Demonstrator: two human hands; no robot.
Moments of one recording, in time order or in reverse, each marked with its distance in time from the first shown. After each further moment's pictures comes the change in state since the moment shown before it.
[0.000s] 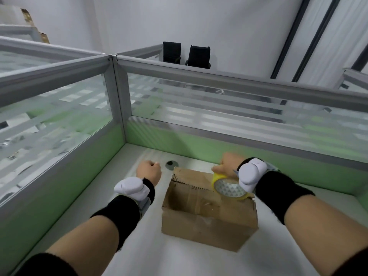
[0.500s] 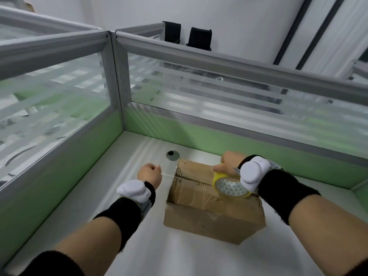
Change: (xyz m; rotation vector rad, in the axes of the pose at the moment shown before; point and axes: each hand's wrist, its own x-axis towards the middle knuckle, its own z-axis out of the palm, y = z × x) left_hand 0.014 -0.043 0.013 -0.006 -0.075 -0.083; right_hand 0.016 -0.022 0.015 -0.089 -0.079 0.031
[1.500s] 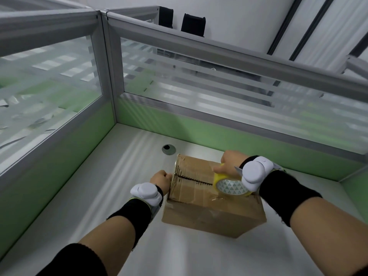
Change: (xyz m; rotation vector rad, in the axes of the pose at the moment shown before) left_hand 0.007 -0.025 0.039 0.220 -0.326 0.028; right_hand 0.002 -0.005 0.009 0.010 -0.044 0.055
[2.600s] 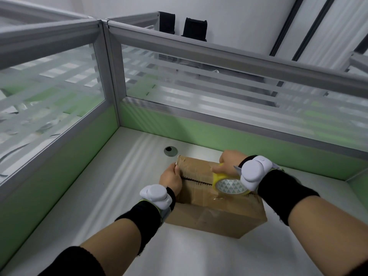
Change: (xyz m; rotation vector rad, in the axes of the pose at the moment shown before) left_hand -0.032 0.033 0.009 -0.118 0.164 0.194; right_hand 0.001 0.005 0.002 0.016 0.016 -0.073
